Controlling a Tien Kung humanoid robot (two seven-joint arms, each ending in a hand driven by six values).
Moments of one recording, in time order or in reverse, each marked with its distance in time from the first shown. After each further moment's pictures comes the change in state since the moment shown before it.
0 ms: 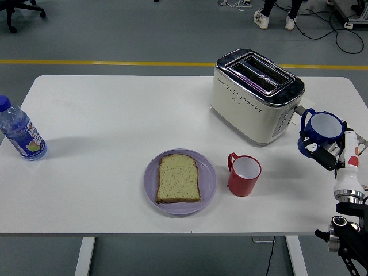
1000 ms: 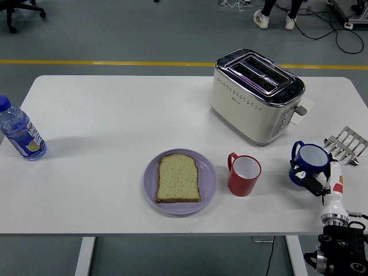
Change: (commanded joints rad) left arm -0.015 -0.001 -0.019 -0.002 0.002 0.000 0.000; right arm 0.038 0.052 -0.148 -0.271 0.216 0.000 0.145
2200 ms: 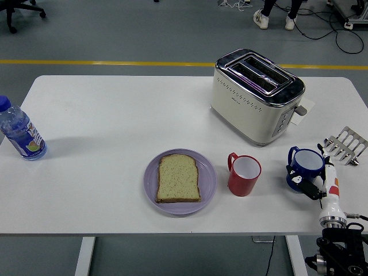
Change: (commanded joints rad) left arm 0.005 -0.002 0.006 0.001 0.000 0.000 0.000; right arm -0.003 -0.002 -0.007 -0.021 -0.094 0.000 -0.052
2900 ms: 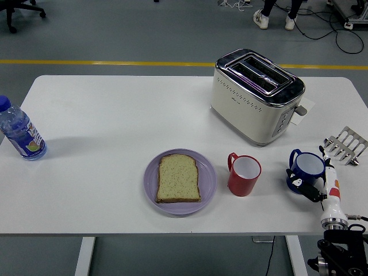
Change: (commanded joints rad) left arm 0.008 0.000 0.013 0.000 -0.003 0.000 0.000; right arm -0.006 0.000 0.014 -0.009 -0.056 0.000 -0.021
